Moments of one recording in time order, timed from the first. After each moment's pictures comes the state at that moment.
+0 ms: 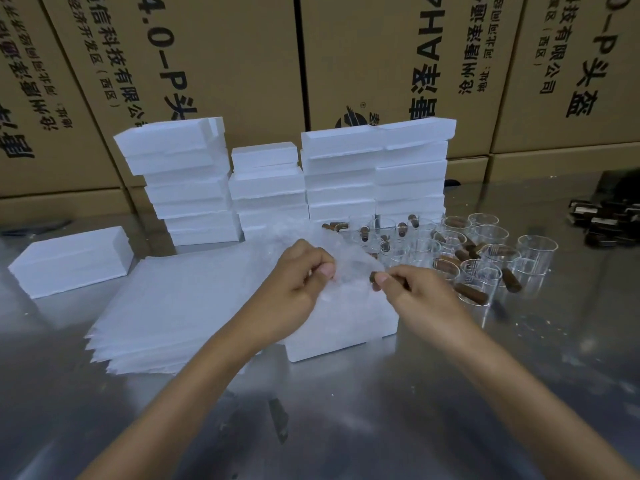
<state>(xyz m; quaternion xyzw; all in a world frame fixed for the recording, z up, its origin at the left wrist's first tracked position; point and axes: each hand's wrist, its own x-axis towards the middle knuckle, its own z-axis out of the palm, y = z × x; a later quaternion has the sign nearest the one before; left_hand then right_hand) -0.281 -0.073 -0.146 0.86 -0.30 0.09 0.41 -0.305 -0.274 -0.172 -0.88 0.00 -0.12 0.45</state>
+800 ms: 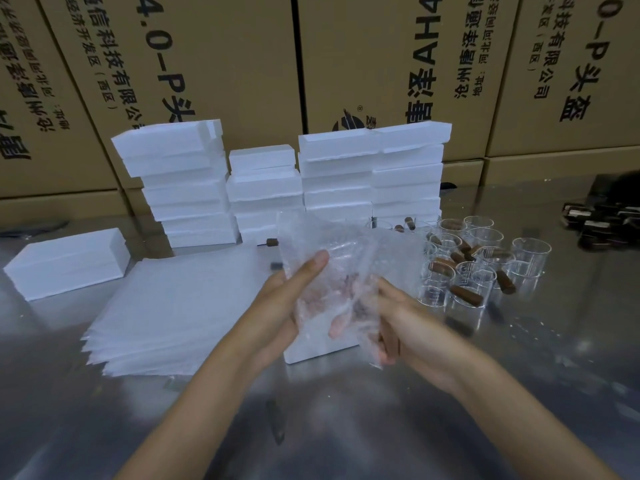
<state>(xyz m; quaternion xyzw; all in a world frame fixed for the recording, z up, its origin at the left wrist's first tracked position) -0.276 -0.076 -0.166 0.60 -0.16 -0.13 0.77 -0.327 -0.257 -0.170 -0.70 -0.08 0.11 0.70</state>
